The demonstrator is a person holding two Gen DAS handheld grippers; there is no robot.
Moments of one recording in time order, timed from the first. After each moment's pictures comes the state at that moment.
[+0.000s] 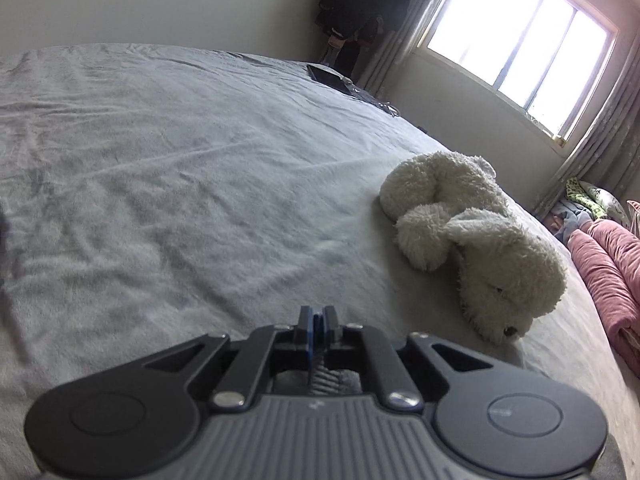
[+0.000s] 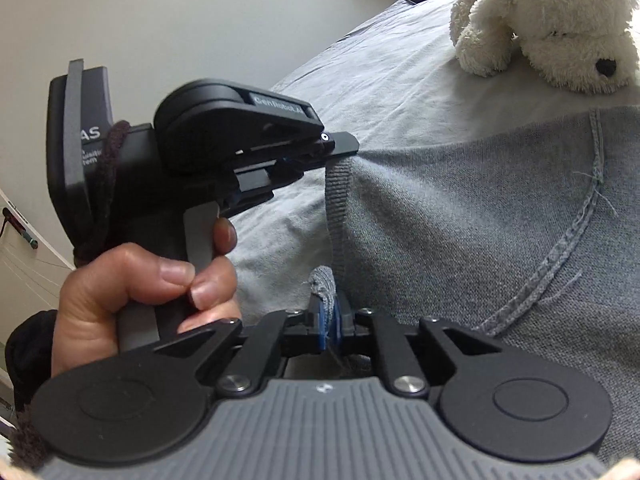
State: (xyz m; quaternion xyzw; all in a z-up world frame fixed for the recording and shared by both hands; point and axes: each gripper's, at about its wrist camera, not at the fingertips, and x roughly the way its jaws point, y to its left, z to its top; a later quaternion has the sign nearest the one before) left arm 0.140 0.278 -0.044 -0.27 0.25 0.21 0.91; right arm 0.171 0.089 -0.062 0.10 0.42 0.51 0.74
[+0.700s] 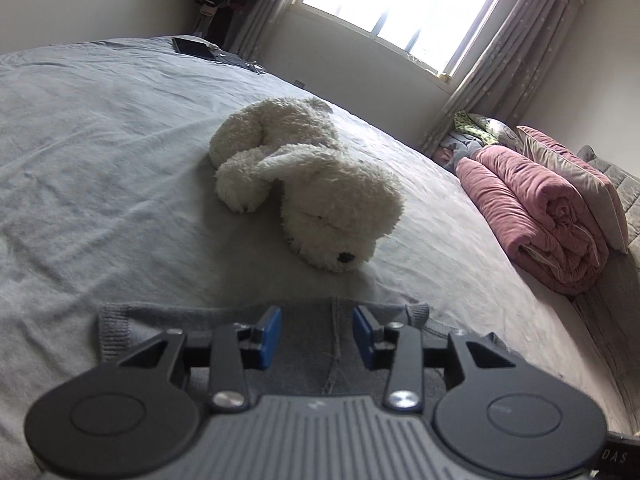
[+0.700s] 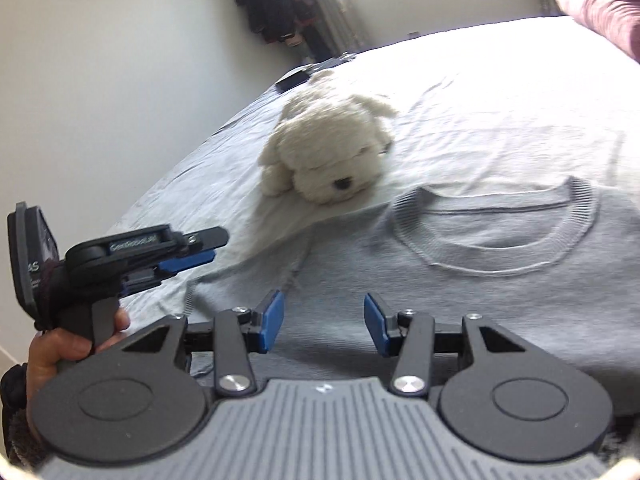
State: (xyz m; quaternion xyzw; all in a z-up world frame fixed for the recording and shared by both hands) left arm 0.152 0.189 -0.016 -0.24 0.28 0.01 0.93; right arm 0.188 -0.115 -0.009 0.12 0.36 0.32 0.87
